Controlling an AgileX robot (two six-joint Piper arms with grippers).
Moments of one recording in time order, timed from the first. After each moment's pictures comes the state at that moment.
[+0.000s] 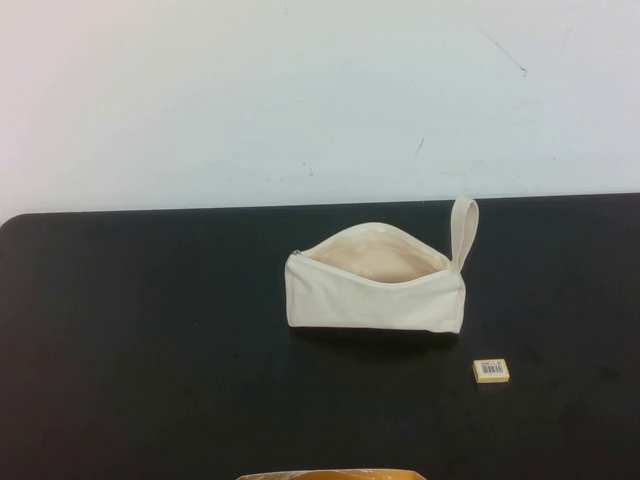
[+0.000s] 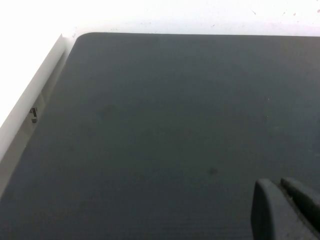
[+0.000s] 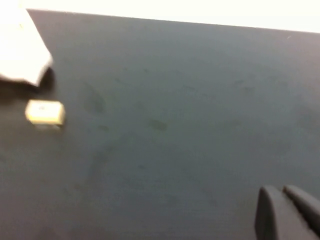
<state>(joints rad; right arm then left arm) 0.02 -0.01 0.03 -0.04 0.41 -0.04 0.02 -0.01 0.02 -0.11 0.36 0.03</state>
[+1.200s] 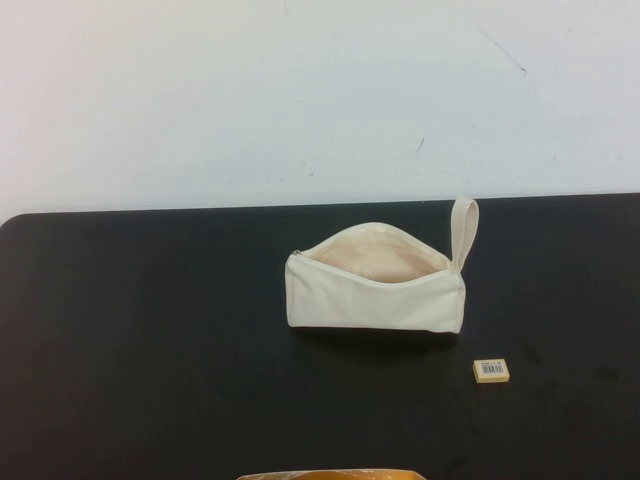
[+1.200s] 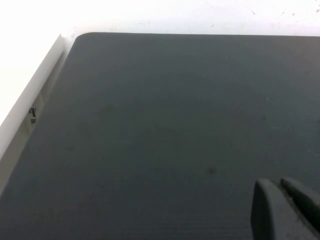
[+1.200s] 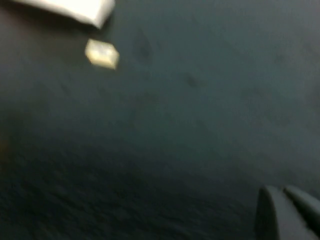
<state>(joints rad) 0.02 0.45 -0.64 0.10 1.02 -0.29 0.02 -0.01 0.02 -0.11 0.36 0.03</state>
